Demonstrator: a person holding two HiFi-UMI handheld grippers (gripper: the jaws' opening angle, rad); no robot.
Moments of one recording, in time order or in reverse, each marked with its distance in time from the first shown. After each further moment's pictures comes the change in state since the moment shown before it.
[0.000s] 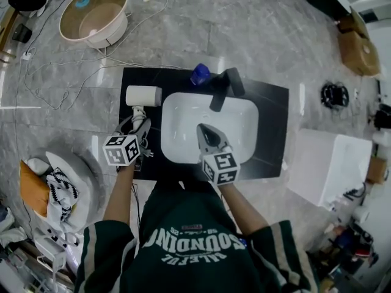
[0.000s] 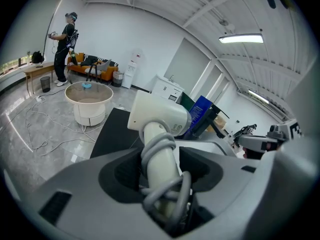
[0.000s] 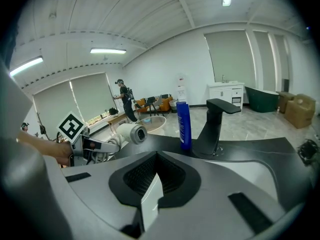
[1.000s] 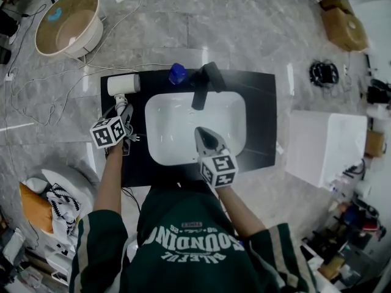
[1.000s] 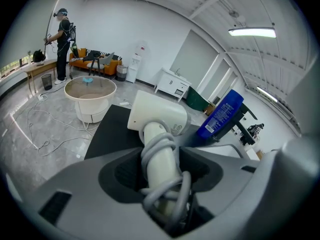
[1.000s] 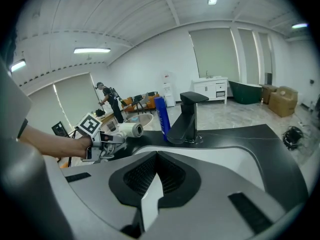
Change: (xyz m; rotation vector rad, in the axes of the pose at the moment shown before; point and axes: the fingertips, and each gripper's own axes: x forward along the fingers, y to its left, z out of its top) left arm 0.082 0.043 0.028 -0.031 0.068 0.051; right arm -0.022 -0.044 -0.026 0.113 0.038 -0.126
